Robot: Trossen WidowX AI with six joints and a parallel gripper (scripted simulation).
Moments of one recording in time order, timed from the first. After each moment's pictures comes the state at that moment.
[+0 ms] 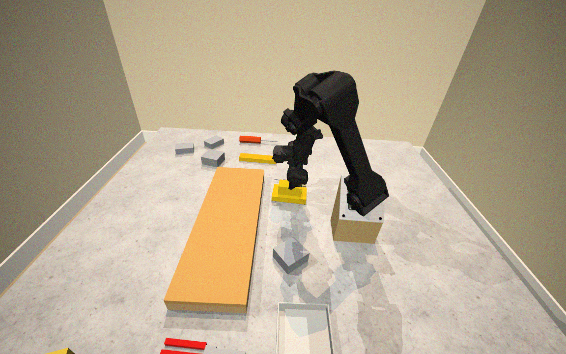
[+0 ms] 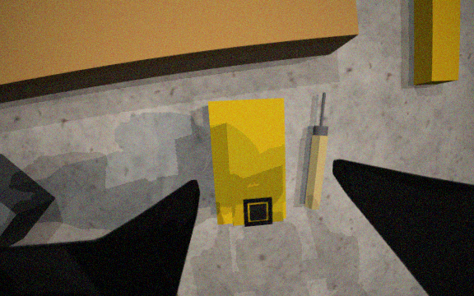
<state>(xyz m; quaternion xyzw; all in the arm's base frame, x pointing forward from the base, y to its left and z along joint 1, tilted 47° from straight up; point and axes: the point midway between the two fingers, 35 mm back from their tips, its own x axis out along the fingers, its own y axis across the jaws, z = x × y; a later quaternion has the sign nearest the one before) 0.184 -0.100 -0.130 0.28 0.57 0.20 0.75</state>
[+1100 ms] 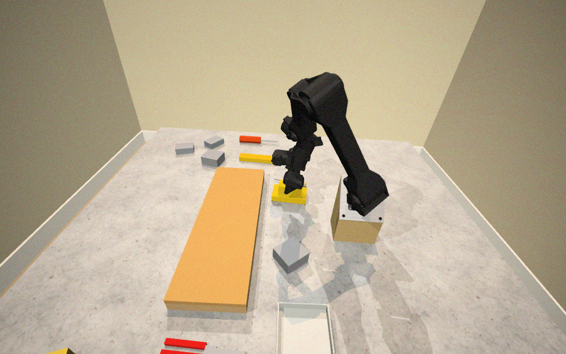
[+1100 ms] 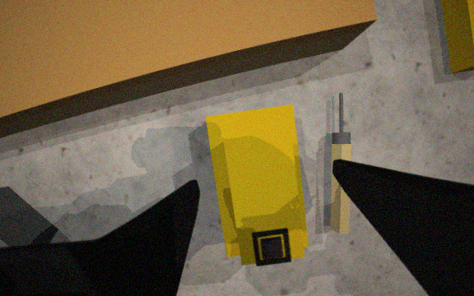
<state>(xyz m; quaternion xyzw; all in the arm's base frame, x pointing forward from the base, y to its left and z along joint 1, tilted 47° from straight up) 0.193 -0.083 -0.149 0.34 0.54 0.18 0.75</state>
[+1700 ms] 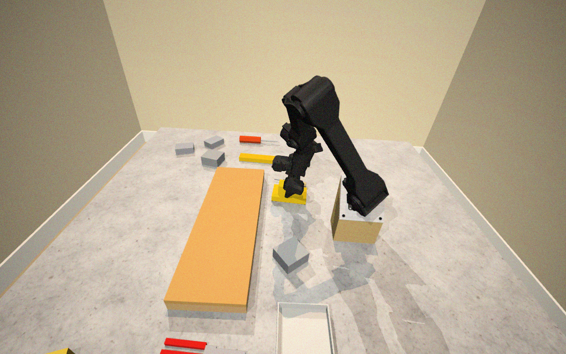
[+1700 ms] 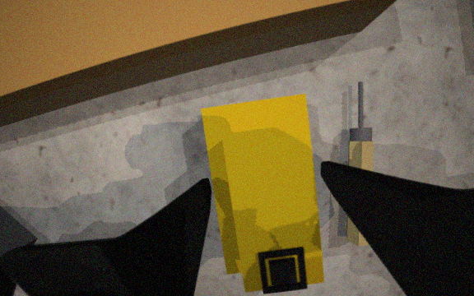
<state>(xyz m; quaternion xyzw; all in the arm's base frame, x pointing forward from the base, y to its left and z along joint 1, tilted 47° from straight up) 0.193 -0.066 -0.162 0.34 0.54 0.18 0.74</state>
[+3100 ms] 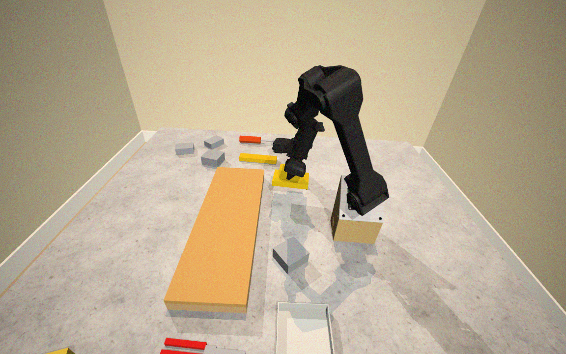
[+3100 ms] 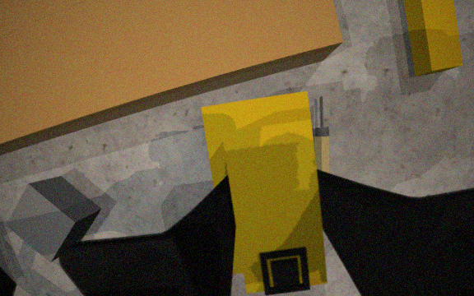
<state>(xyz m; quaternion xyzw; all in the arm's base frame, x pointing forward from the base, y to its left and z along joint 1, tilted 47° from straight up) 0.187 -0.114 -0.118 0.36 0.55 0.18 0.74</state>
